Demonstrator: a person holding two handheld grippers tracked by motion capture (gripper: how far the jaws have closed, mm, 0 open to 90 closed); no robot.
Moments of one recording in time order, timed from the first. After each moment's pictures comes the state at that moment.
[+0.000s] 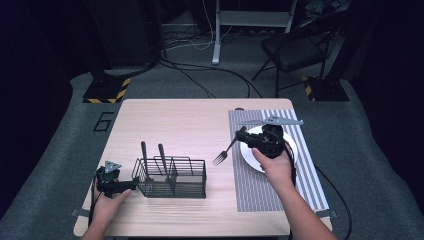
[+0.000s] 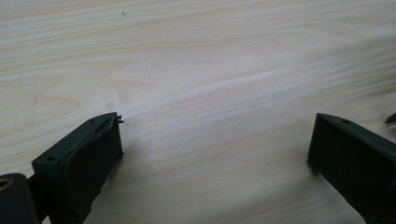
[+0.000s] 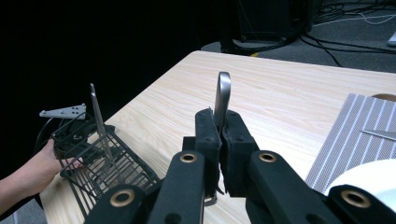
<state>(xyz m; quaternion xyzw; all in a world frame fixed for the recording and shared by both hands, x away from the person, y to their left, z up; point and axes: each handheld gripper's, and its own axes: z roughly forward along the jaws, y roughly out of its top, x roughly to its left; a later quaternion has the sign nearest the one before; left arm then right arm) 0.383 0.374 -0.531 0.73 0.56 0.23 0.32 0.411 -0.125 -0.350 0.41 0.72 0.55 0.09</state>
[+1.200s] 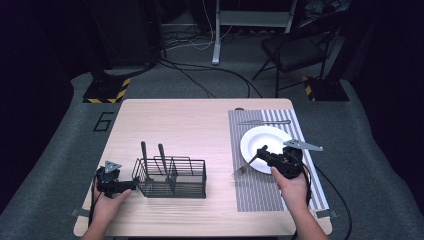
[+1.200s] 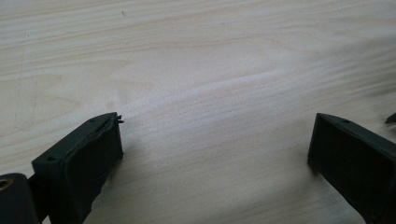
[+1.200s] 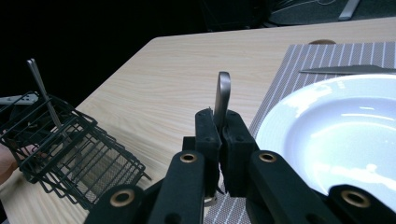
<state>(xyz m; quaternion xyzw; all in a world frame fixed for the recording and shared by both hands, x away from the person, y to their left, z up) 0.383 0.374 -0.531 0.73 0.56 0.23 0.32 0.384 -0.182 -0.412 0.48 0.68 0.53 0.11</state>
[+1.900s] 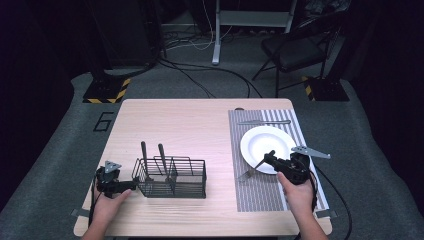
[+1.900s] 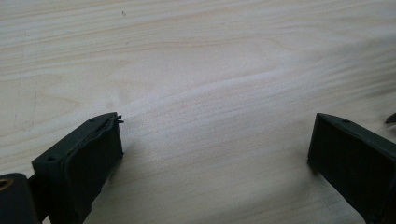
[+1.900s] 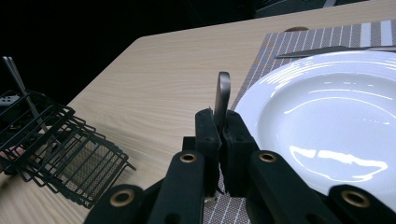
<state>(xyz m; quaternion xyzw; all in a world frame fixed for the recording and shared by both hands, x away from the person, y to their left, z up) 0.383 0.374 -0.531 0.73 0.56 0.23 0.32 0.375 -0.201 -0.427 0.51 0.67 0.53 0.11</state>
